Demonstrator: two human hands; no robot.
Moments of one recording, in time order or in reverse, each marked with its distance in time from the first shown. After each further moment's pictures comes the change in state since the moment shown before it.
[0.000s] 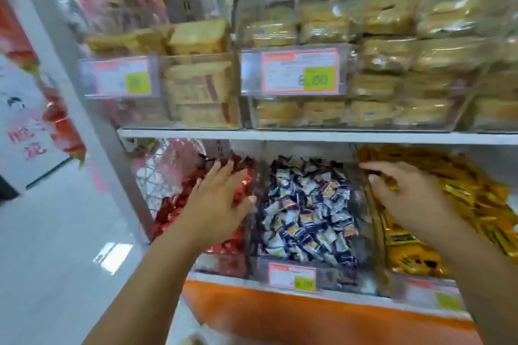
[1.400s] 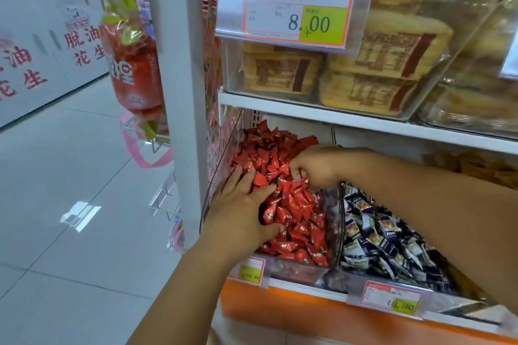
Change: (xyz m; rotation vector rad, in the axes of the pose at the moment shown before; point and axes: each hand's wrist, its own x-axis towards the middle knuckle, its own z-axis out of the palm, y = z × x) left_hand -0.004 -0.135 0.033 -0.118 -0.030 -0.002; right_hand 0.123 -0.179 0.182 -0.768 -0.881 -0.340
